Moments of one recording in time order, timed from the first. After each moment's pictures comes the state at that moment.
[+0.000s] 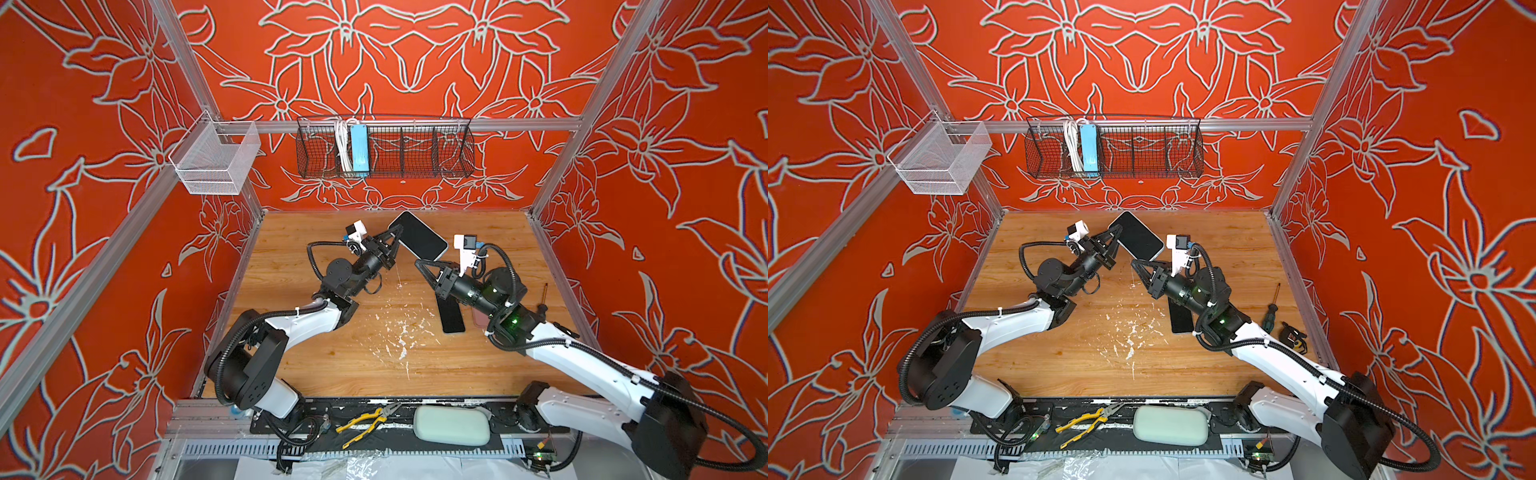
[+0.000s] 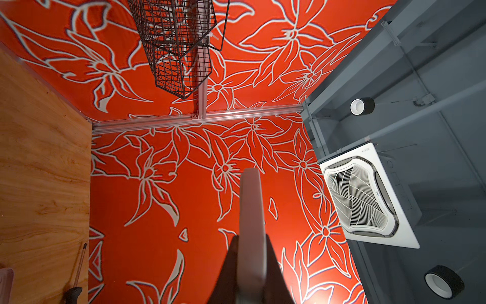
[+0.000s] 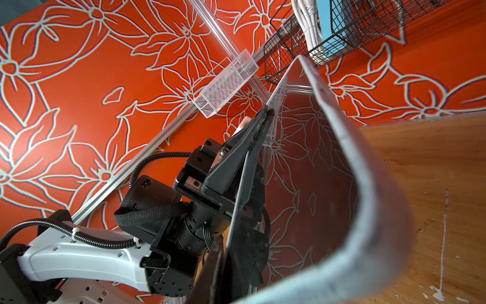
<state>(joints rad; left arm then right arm) -0.53 1.51 0.77 1.15 0.18 -1.64 0.67 1.08 0.69 0.49 -0.28 0.74</state>
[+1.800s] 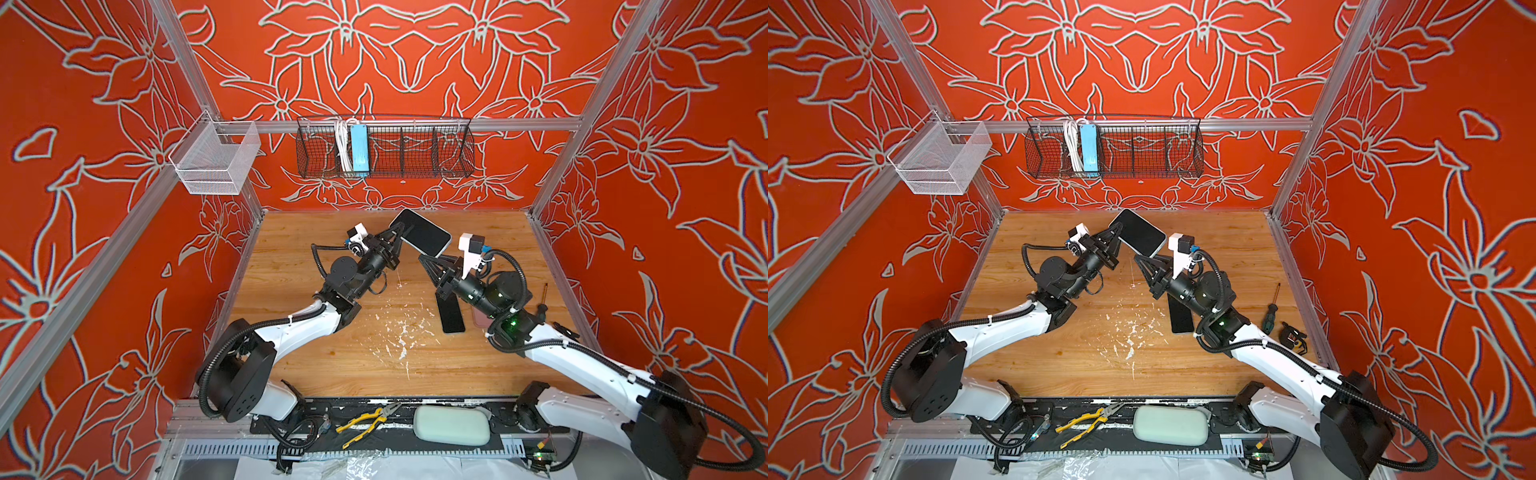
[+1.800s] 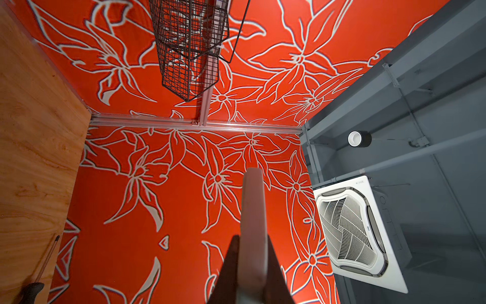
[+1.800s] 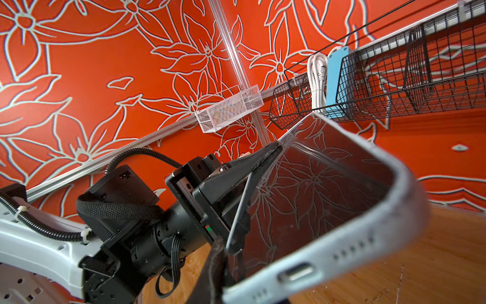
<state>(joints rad) -0.60 1.44 0.81 0.99 0.04 -1.74 0.65 1.09 0.64 0.66 -0.25 0.47</state>
